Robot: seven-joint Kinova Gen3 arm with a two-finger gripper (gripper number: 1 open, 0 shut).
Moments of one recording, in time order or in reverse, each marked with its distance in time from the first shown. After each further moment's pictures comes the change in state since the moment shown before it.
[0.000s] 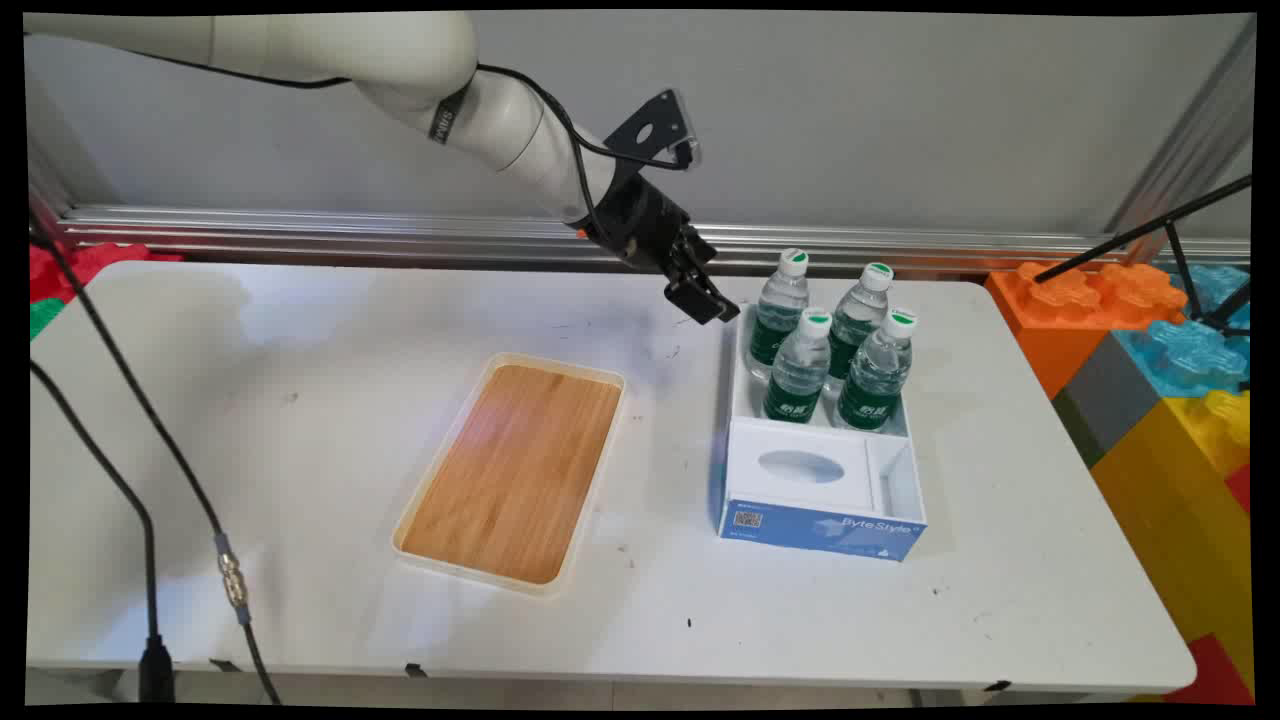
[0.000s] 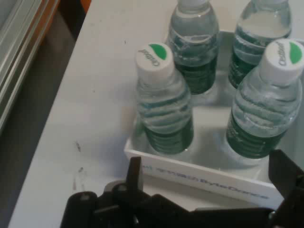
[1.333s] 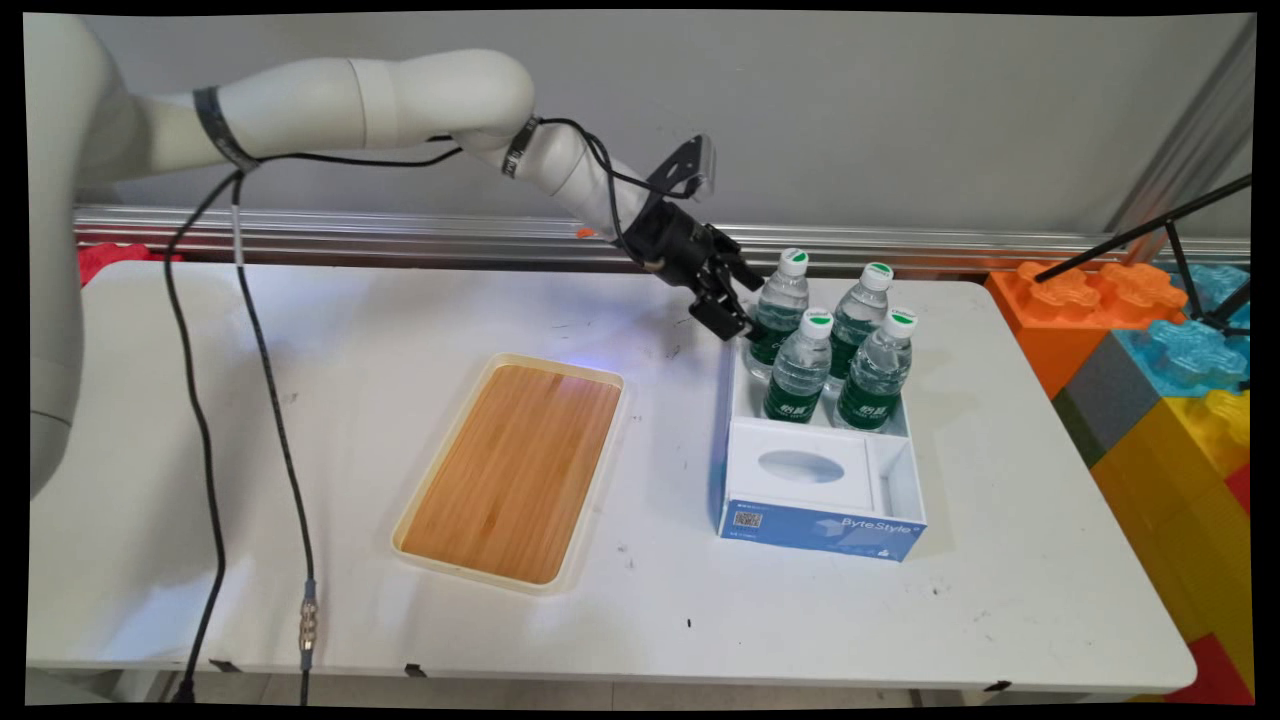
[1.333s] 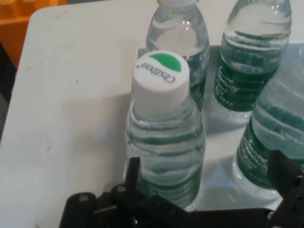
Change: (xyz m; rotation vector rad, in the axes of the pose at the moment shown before) arm -0.033 -0.075 0.098 -0.247 0.142 0.130
